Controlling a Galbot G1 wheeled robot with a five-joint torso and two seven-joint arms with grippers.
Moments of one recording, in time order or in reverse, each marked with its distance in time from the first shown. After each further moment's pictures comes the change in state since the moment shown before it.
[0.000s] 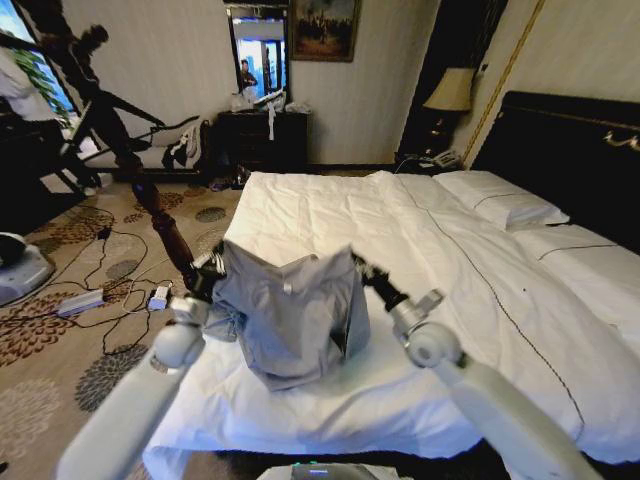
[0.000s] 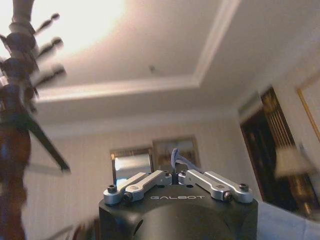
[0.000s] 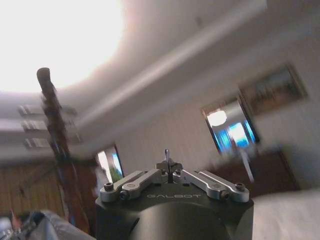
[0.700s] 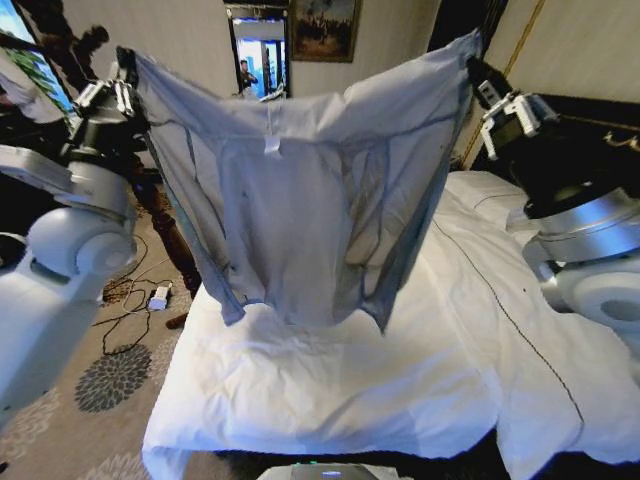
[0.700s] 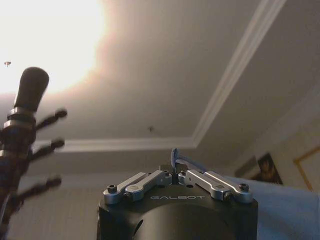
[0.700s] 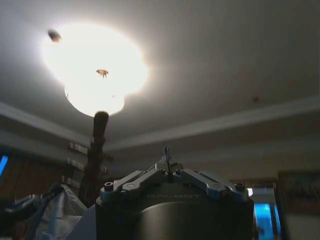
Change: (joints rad) left arm -0.348 0.226 -0.013 -0.122 -0.341 0.110 -0.065; right arm 0.073 -0.325 0.383 0.204 0.190 -0.067 0.028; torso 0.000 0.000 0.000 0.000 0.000
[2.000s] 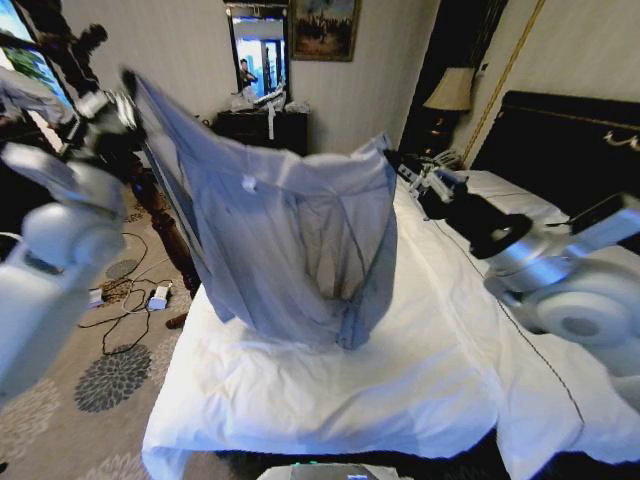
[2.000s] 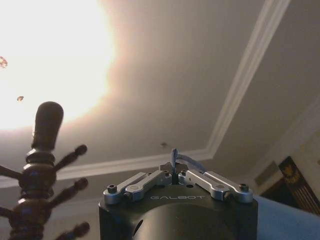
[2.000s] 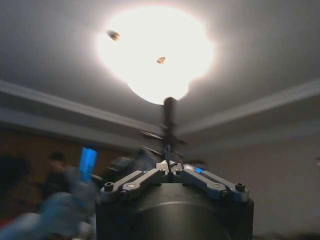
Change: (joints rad) left arm -0.211 0.079 0.027 0.138 -0.022 0.016 0.044; right arm 0.027 -0.082 -0.062 0.042 0.193 0.020 -0.278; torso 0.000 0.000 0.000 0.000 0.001
